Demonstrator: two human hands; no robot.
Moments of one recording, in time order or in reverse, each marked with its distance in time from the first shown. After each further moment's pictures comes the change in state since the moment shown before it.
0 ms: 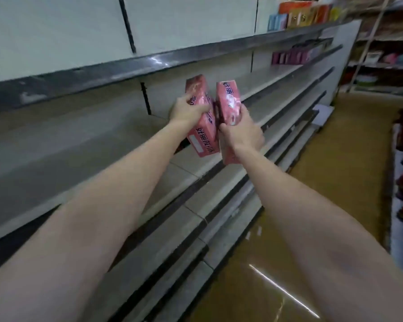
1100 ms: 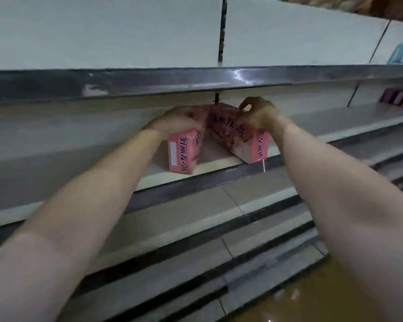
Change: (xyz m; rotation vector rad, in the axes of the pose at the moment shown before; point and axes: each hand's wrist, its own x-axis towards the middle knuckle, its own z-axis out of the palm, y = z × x) left_hand 0.063 -0.048 -0.163 0.400 -0.067 -0.040; right_hand 0.131 -0.143 0.107 -0.182 -0.549 -0.539
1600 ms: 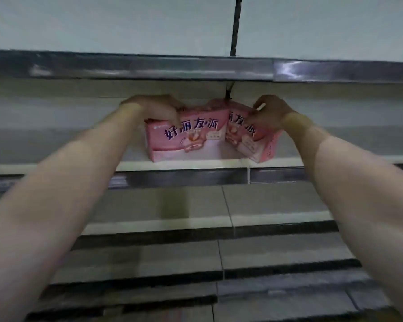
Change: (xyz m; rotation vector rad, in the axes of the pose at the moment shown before) left_hand 0.003 0.043 0.005 0.547 -0.015 -0.307; right_hand 0.101 0.089 -0.001 0.122 -0.157 -0.305
